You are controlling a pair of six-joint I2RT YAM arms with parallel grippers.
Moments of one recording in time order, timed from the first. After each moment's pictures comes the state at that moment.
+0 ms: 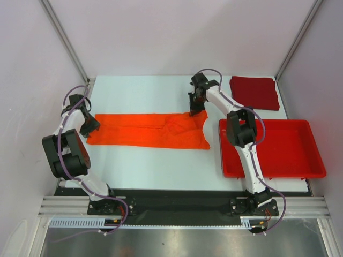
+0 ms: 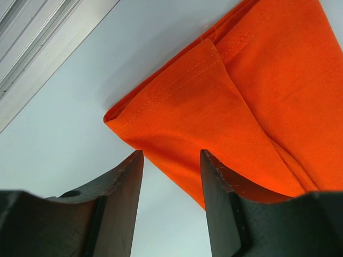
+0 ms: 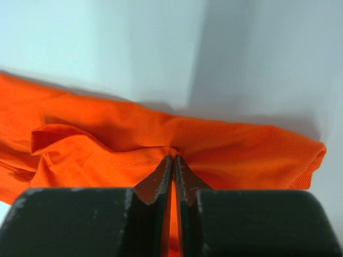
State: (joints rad) left arm 0.32 1.70 1.20 -0.64 -0.17 -0.49; right arm 0.41 2.44 2.18 -0.89 -0.19 0.34
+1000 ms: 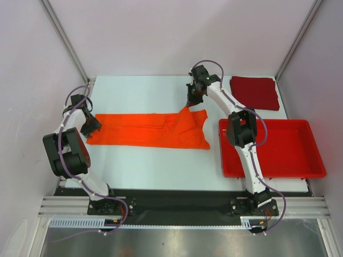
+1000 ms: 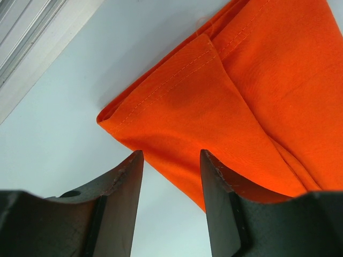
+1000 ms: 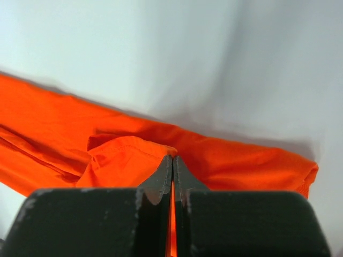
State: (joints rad) left arm 0.31 1.71 1.20 -0.64 -0.17 -0.49; right arm 0.42 2.44 2.31 -0.87 -0.20 0.34
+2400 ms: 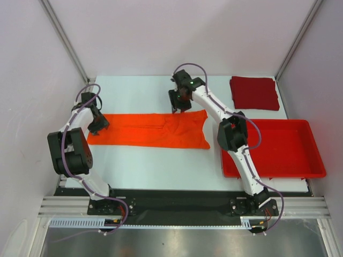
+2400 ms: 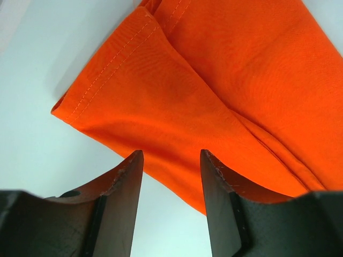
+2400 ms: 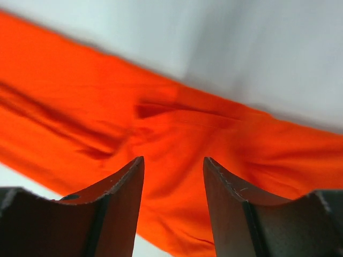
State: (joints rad) left arm 0.20 1.71 1.20 -0.64 -0.18 -0.49; right arm 0.56 2.46 2.39 -0.99 -0.09 0.29
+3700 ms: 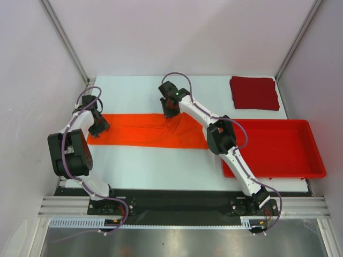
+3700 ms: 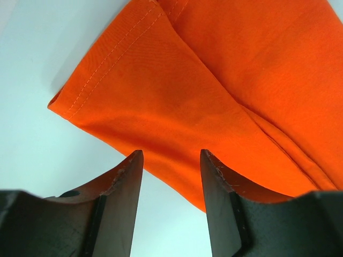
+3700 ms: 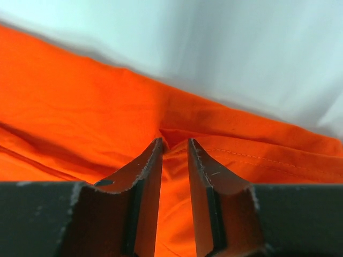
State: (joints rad) left arm 0.20 1.69 1.14 -0.60 -0.18 -0.49; right arm 0.68 2.61 2.48 -0.88 0.06 0.35
